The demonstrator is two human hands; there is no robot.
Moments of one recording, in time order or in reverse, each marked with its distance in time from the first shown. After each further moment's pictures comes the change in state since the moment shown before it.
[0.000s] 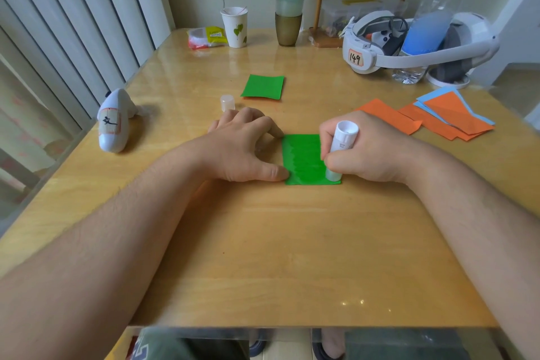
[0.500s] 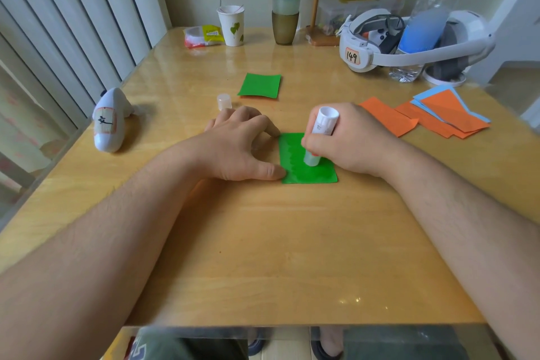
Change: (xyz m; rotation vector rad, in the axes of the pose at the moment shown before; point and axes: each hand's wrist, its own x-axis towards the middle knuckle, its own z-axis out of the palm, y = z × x) left_hand 0.000 0.000 0.000 0.001 0.019 0.005; right_hand 0.018 0.003 0.012 -0.050 0.215 0.042
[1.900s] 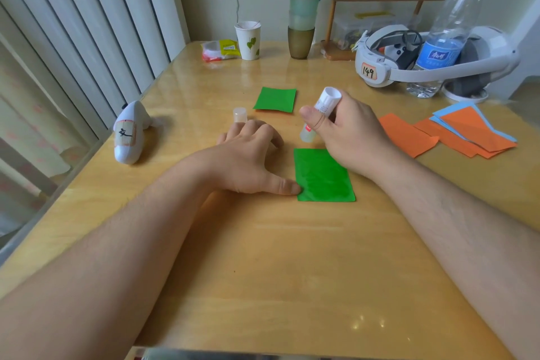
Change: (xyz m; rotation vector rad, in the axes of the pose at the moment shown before) left_hand 0.002 -0.007 -0.003 0.000 -0.031 -0.048; right_hand 0.044 0.005 0.018 -0.034 0.224 -0.072
